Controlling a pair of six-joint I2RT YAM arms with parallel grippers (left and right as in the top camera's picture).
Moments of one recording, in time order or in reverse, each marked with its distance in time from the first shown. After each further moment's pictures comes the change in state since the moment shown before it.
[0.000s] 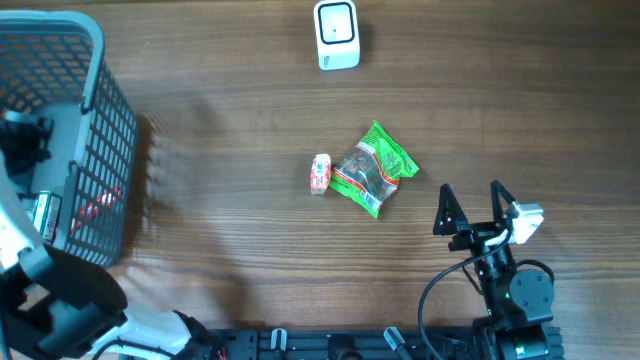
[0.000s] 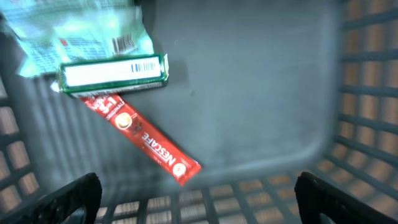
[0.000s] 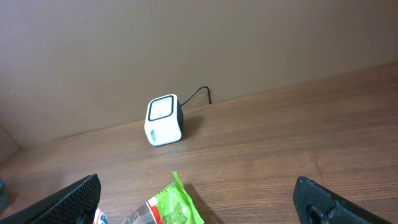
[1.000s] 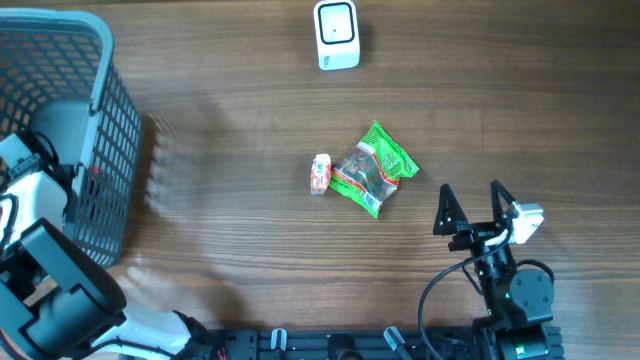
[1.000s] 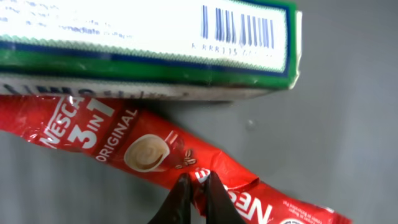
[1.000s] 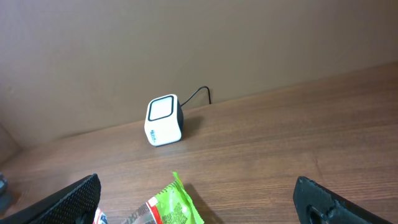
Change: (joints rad) left arm 0.003 0.008 -0.569 0.624 0.024 -0.158; right arm 0.000 0.000 0.000 0.000 0.000 0.000
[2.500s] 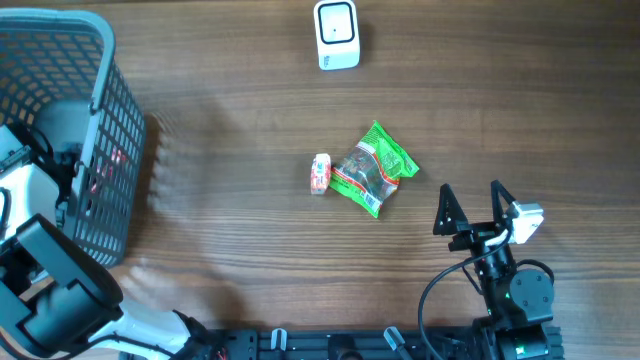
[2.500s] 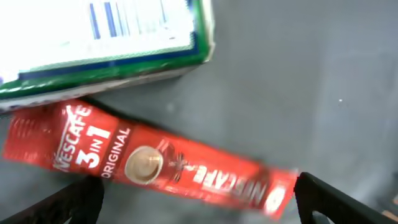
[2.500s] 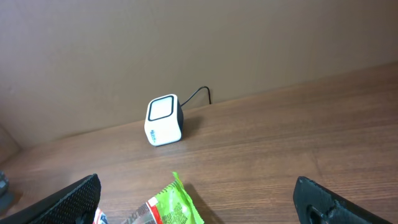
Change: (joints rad) left arm 0.008 0.031 0.078 -0.034 0.171 0.117; right arm 0.000 0.000 0.000 0.000 0.000 0.000
